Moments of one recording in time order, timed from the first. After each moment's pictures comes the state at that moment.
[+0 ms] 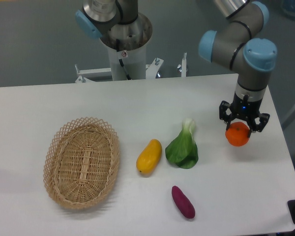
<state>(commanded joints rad) 2.88 -2.01 -1.75 -0.84 1.45 1.42</state>
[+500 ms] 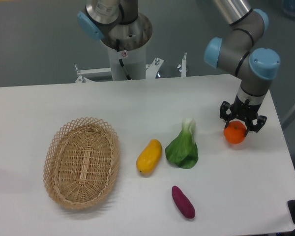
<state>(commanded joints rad) 2.87 -2.03 -1.75 -0.84 1.45 1.42</state>
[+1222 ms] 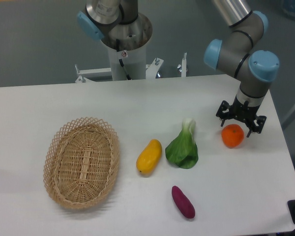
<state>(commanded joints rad) 2.87 -2.01 -1.72 -0.84 1.45 1.41</state>
